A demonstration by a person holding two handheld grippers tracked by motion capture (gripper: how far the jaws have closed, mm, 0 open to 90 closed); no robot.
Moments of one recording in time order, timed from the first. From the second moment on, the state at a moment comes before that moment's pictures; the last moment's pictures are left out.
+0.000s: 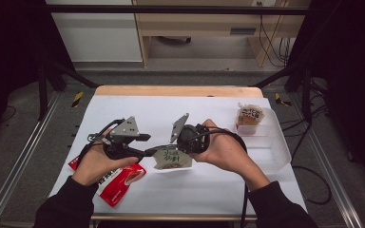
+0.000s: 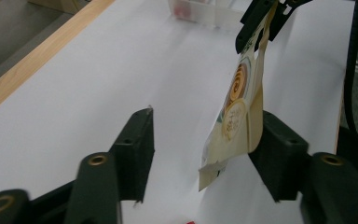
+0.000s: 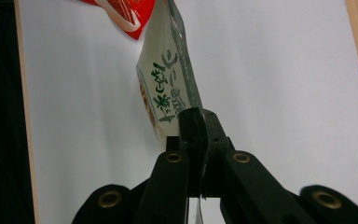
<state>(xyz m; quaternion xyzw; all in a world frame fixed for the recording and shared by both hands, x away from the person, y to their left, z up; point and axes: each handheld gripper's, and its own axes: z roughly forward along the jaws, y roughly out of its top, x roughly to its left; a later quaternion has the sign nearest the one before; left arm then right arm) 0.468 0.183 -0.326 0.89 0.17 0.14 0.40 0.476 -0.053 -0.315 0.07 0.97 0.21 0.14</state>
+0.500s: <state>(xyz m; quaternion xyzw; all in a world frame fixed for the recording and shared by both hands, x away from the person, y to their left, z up) 0.465 0.218 -0.387 0.85 0.25 0.19 0.41 0.480 -0.090 -0.286 0.09 0.95 0.22 0.17</state>
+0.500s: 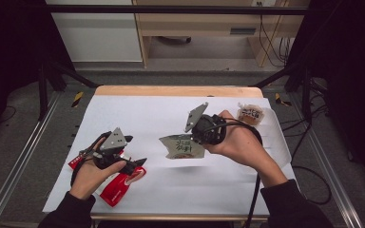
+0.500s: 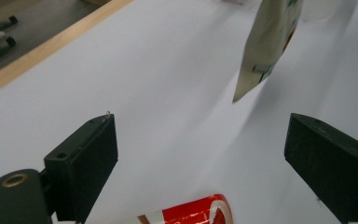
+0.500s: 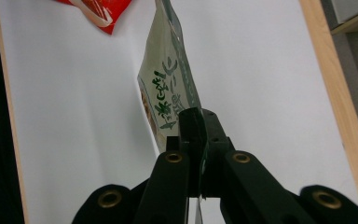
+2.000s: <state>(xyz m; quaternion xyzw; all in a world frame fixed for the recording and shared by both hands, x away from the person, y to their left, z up) 0.463 0.273 -0.430 0.82 0.33 0.22 0.41 0.489 -0.212 -0.232 0.15 0.92 0.23 0.26</state>
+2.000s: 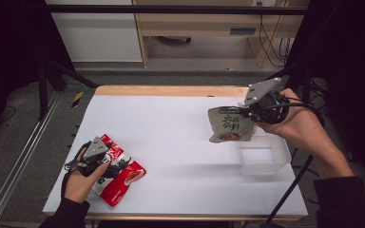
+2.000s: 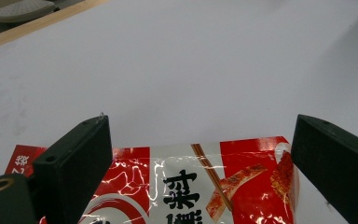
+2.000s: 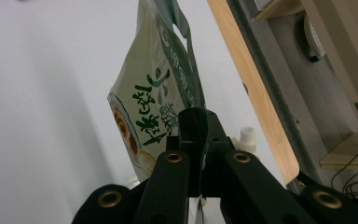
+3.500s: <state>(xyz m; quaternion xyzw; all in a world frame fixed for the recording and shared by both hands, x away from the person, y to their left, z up) 0.460 0.272 -0.437 0.82 0.34 0.23 0.40 0.557 -0.307 -0.282 0.22 0.92 0.22 0.25</state>
